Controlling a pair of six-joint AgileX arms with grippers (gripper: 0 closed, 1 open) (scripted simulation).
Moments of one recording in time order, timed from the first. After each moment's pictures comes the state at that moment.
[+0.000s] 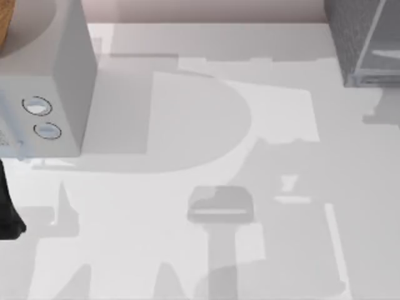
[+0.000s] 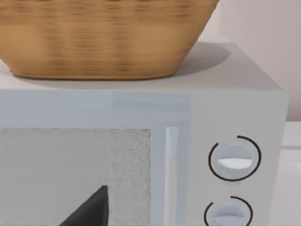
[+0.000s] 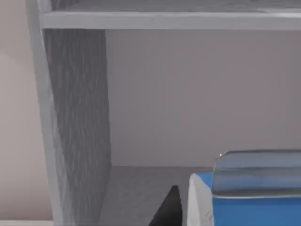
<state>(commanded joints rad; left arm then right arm) 0.00 0.00 0.00 0.00 0.00 0.00 -0.18 1.37 0.62 0.77 -0.16 0.01</state>
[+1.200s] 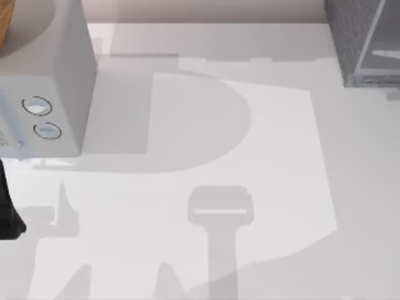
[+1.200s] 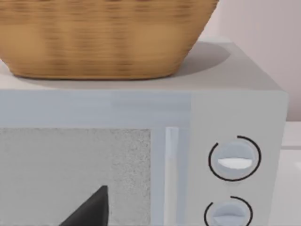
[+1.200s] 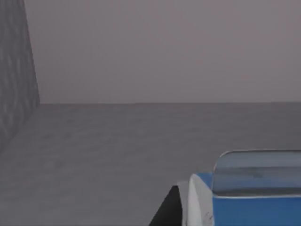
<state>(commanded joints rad) 0.00 0.00 0.00 0.00 0.00 0.00 -0.27 2.20 1.01 1.17 -0.25 0.02</state>
